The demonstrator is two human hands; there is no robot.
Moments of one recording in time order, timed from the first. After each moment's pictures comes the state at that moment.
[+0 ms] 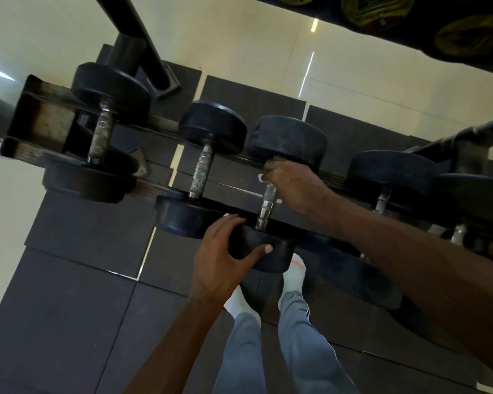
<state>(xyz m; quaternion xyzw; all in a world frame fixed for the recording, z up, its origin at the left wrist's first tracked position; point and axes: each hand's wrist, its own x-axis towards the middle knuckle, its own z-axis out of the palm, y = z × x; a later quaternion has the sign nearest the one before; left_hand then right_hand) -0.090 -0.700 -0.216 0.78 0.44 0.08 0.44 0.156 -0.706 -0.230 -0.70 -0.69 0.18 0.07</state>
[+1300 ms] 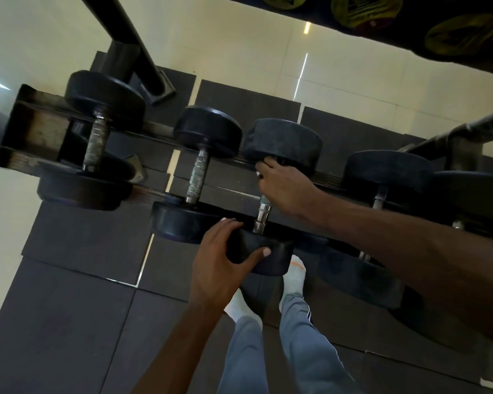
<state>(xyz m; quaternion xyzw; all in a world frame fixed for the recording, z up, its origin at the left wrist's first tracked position) -0.090 -0.700 -0.218 0.77 0.44 0.07 0.45 0.149 -0.694 -0.216 -0.69 -0.71 0.09 -0.07</state>
